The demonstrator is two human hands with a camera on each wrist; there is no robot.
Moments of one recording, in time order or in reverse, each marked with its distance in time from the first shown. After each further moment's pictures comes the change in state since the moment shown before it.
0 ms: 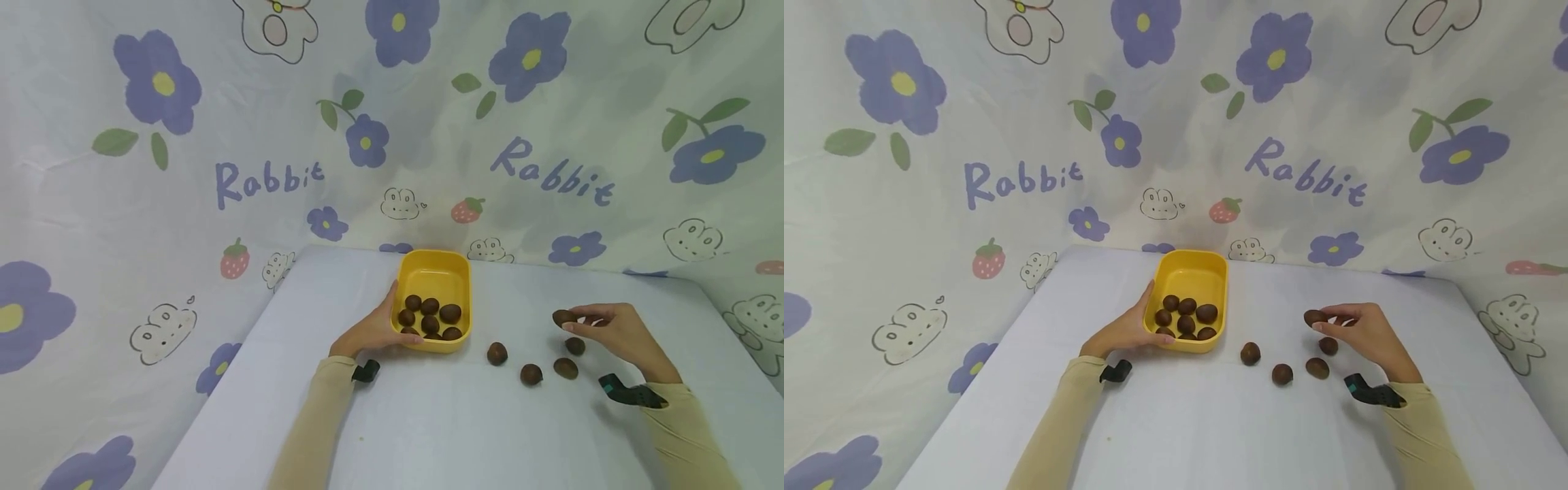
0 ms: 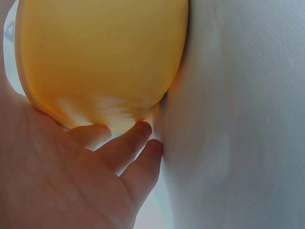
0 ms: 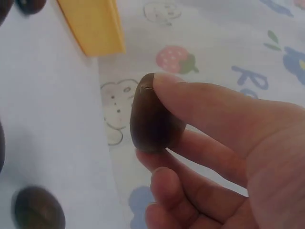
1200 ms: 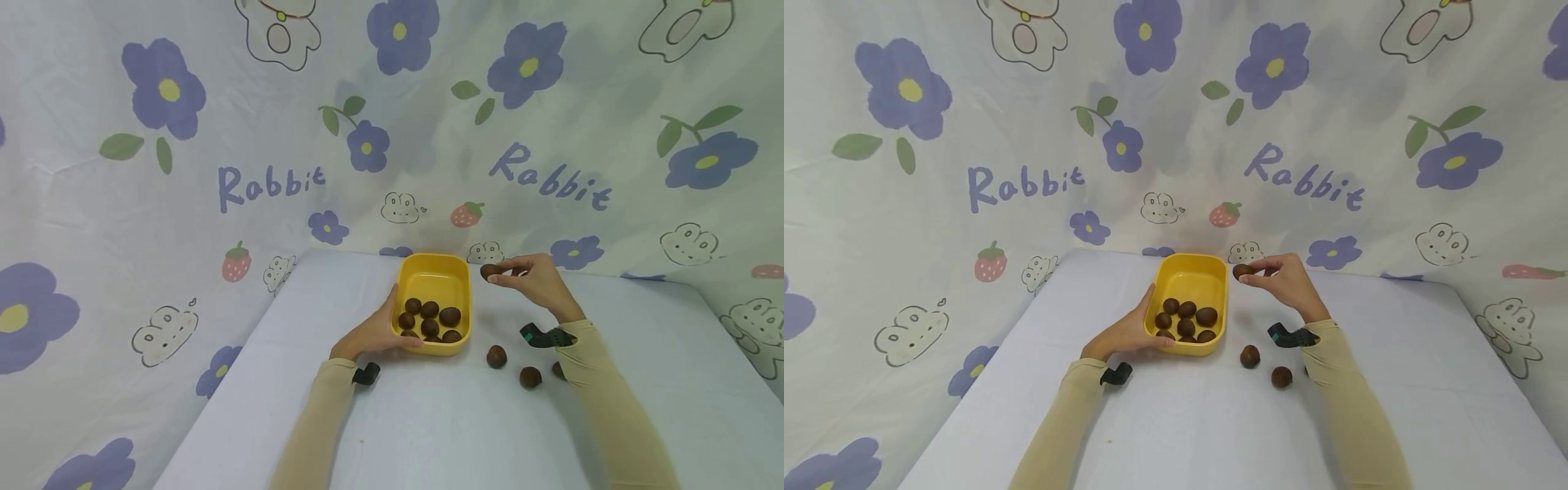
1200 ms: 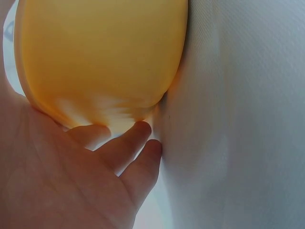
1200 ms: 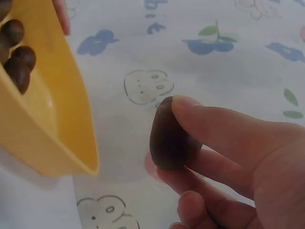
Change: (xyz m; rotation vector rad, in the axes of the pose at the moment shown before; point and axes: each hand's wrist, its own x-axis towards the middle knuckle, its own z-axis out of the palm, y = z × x) left_hand 0.000 0.001 0.001 0.015 0.003 0.044; right_hand 0.091 -0.106 0.040 0.155 0.029 -0.136
